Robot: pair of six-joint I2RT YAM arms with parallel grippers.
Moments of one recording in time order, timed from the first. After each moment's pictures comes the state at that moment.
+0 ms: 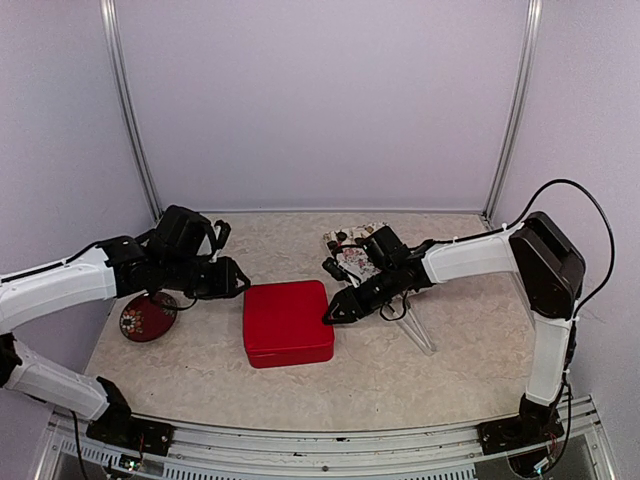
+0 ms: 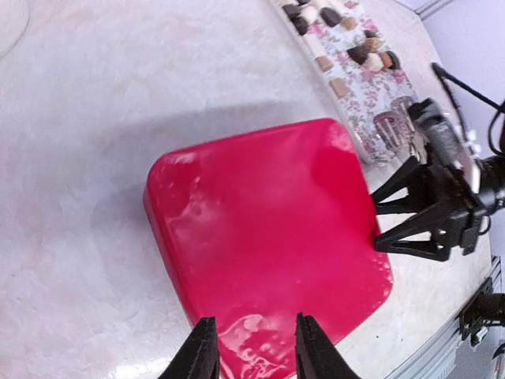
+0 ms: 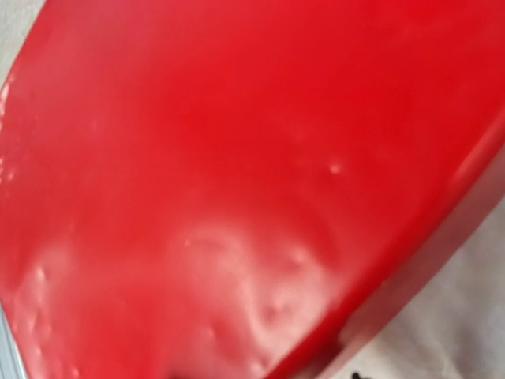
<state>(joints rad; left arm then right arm) -0.70 1.25 0.89 -0.44 0.01 -0.62 0.74 1.97 1.24 -0.20 -0.62 0.18</state>
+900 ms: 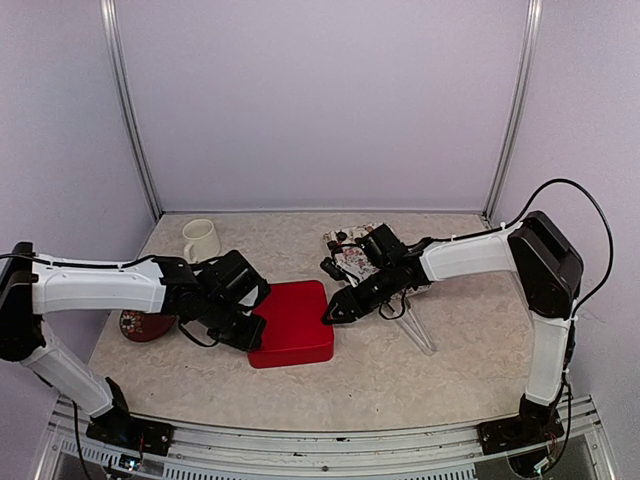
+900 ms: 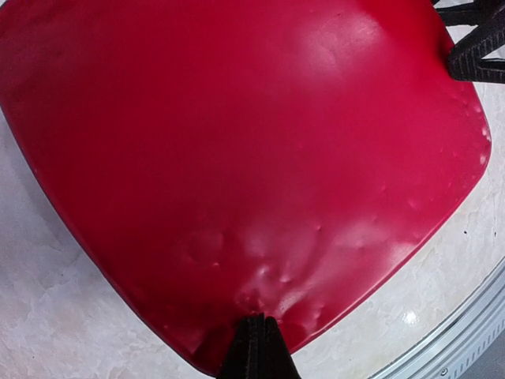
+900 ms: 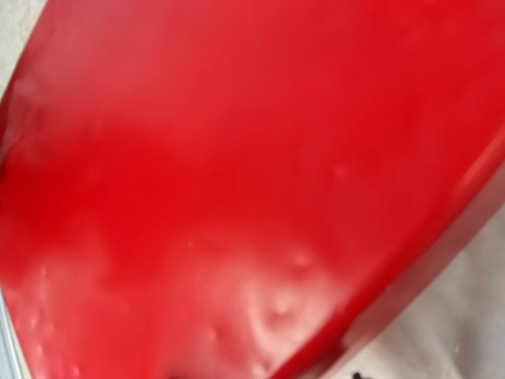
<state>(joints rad) -0.91 1.48 0.94 -0.60 -0.01 -0.51 0.74 1.98 1.27 -0.24 -0.62 0.15</state>
